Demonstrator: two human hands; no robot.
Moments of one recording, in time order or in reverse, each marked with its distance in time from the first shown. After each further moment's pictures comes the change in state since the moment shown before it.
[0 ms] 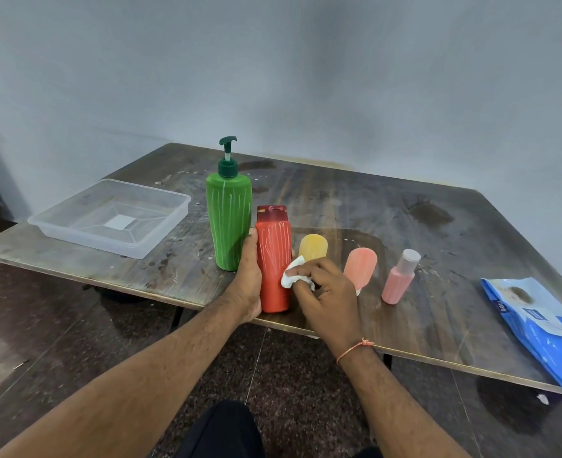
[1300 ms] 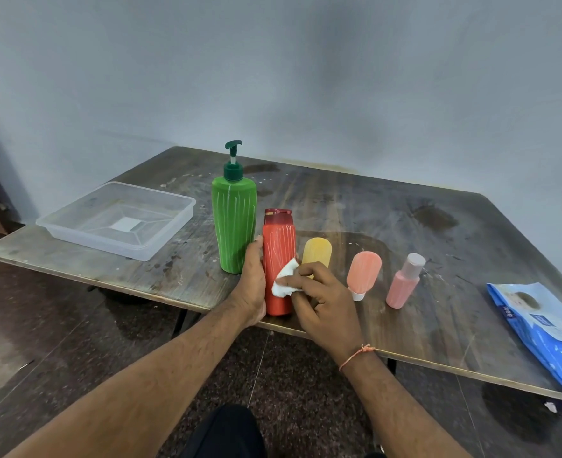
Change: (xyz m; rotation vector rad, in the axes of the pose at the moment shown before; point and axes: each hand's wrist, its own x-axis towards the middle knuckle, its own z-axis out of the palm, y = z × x) left_hand 0.004 -0.004 -0.003 -0.001 0.000 0.042; right_hand -0.005 -0.003 0.000 -0.081 -0.097 -0.175
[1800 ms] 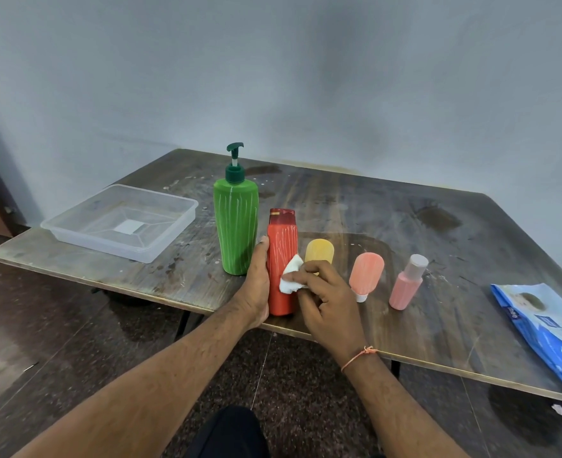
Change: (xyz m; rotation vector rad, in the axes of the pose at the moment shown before) left_hand 0.001 -0.003 0.001 0.008 0.002 0.004; right_hand 0.003 0.004 0.001 -0.018 0.041 -0.009
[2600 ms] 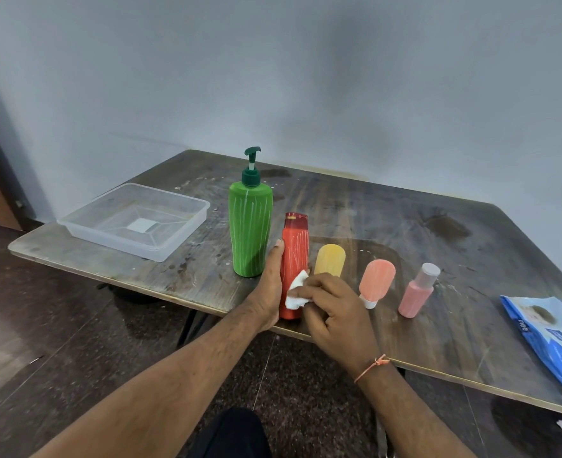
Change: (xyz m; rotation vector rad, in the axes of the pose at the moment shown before) left_hand -0.002 0.001 -0.002 0.077 -0.006 -0.023; right_hand -0.005 -0.004 -0.003 -0.100 -0.083 -0.137
